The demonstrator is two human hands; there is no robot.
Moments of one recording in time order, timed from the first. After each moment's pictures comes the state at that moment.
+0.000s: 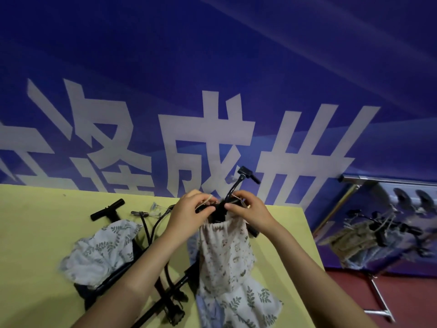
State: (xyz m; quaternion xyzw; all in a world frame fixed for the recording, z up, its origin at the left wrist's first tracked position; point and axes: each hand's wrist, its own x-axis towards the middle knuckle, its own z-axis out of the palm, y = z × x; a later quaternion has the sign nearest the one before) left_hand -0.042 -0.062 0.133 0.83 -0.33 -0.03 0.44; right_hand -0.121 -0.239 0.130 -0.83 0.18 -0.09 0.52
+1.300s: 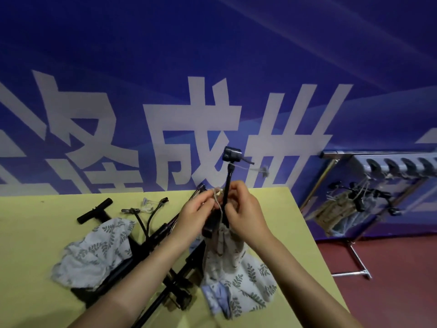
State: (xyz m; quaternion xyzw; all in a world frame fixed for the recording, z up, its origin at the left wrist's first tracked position) left_hand -0.083 -0.047 0.132 0.67 -0.24 -0.24 0.66; right_hand -0.167 -0.156 0.149 -0.85 0.15 -0.23 0.44
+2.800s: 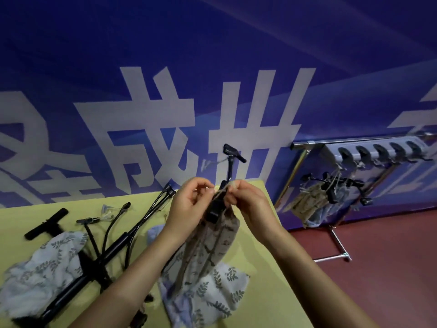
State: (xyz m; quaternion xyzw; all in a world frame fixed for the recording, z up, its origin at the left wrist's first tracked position) left_hand -0.109 -0.151 0.140 0.68 -0.34 -0.15 0.63; right_hand -0.210 -0.268 0.153 -0.60 0.14 -0.21 0.76
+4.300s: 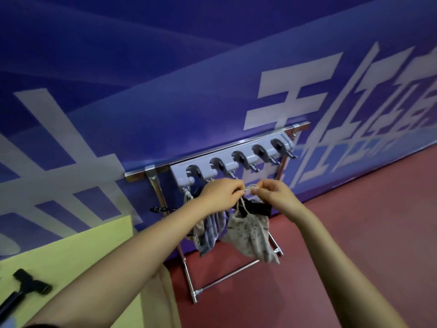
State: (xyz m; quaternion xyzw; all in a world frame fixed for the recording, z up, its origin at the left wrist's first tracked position) left_hand -0.341 -0.702 0.107 0.72 -0.67 -0.15 0.13; right_hand -0.507 -0.784 0.101 -0.72 0.38 -0.18 0.56
